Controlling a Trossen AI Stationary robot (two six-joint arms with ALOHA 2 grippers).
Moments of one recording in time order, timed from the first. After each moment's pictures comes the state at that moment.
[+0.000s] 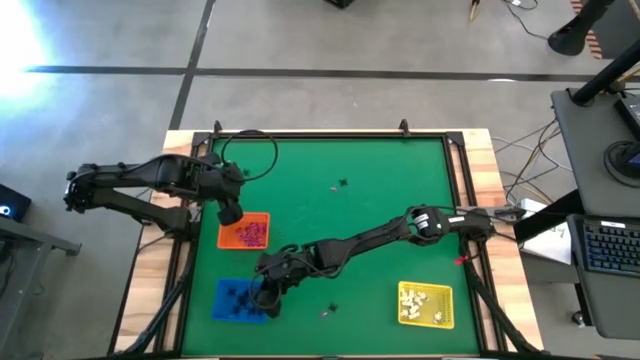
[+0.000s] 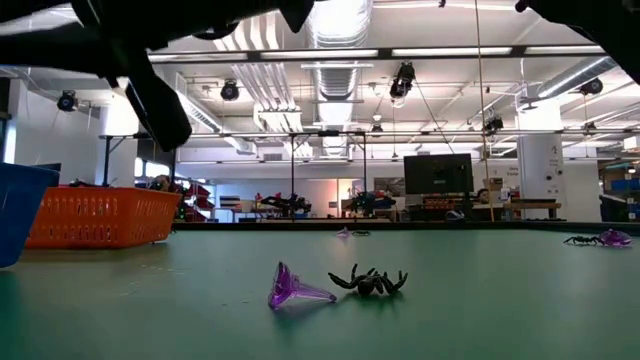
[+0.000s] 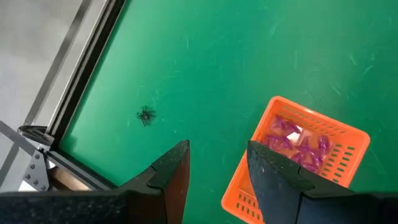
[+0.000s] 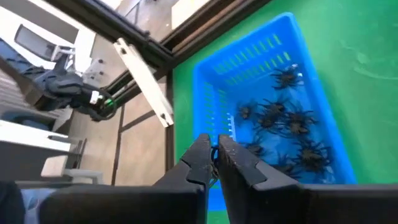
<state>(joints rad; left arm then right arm) 0.00 1.05 1.14 -1.31 -0.38 -0.35 0.26 2.47 2.14 -0.14 -0.20 0.76</state>
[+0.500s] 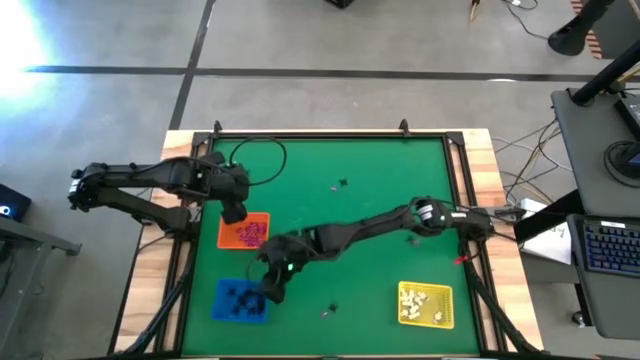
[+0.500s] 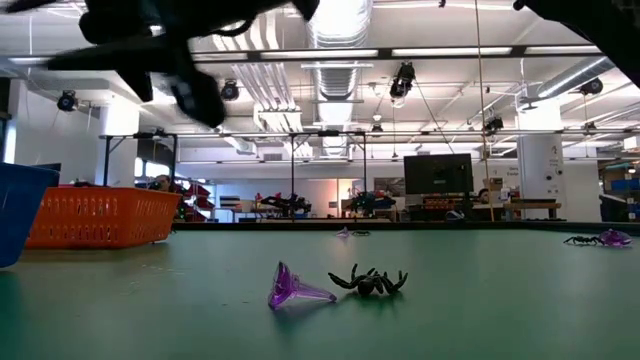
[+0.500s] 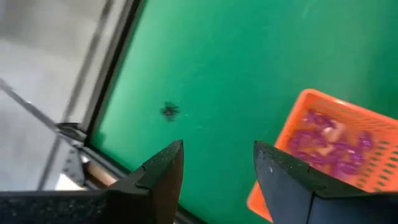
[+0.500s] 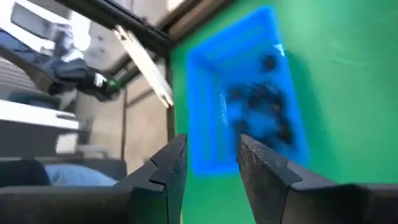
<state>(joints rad) 0.00 1.12 1.14 -1.34 -0.47 -0.33 0.18 2.41 2.15 -0.32 -0.34 0.74</state>
